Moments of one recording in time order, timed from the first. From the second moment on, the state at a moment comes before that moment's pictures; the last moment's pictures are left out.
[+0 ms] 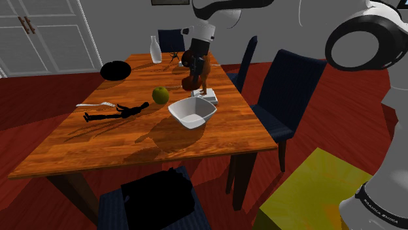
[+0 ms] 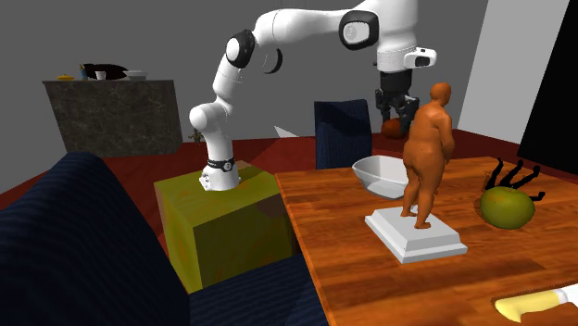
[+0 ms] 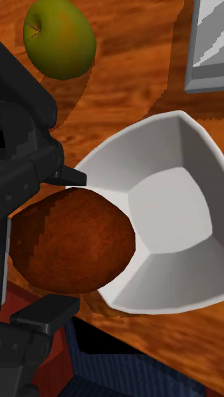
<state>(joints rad) 0.37 0.54 -0.27 -1.13 0.47 1.67 -1.05</state>
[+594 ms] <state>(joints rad) 0.39 0.55 -0.26 -1.22 0.47 1.77 -1.08</state>
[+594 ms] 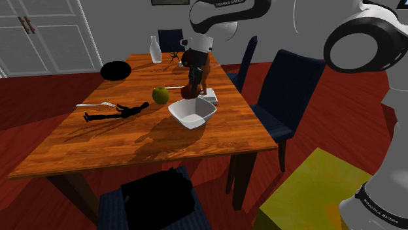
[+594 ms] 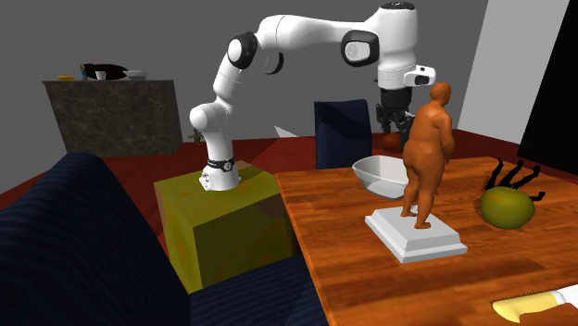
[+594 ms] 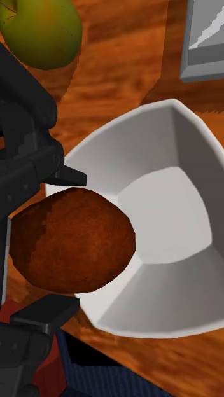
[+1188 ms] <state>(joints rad) 0.40 0.56 -0.26 -1.32 0.49 1.87 -1.11</state>
